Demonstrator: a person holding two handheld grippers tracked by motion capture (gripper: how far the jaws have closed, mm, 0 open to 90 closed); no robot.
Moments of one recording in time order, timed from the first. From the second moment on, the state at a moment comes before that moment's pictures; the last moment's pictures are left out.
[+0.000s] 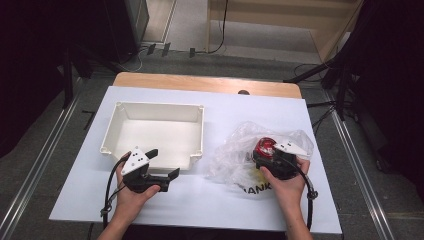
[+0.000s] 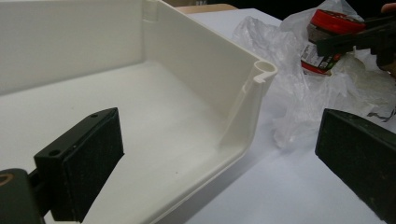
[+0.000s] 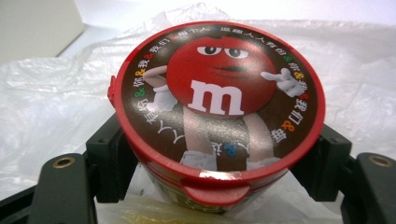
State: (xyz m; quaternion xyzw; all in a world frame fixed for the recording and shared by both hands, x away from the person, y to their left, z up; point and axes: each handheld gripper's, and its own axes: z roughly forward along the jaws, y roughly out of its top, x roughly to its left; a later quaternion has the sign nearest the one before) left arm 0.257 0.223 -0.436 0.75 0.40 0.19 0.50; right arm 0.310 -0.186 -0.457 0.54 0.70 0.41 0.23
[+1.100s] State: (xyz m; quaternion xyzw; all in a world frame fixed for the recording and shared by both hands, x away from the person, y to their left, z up) left arm 0.260 0.251 -0.436 0.73 0.42 0.20 0.50; right arm 0.304 -0.181 -0.418 0.52 0.70 0.43 0.24
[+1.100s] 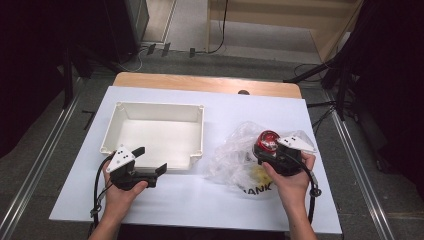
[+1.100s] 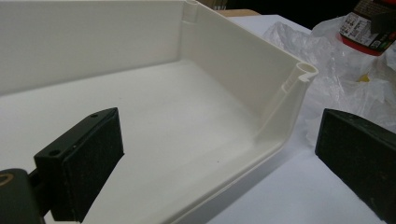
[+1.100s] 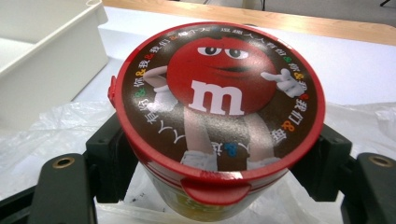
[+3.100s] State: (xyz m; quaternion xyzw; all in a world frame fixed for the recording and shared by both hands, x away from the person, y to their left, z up) left arm 0.260 0.258 -0.434 0.72 0.43 0.20 0.51; right arm 0.324 -0.118 -0.396 0.49 0.71 0.46 0.23
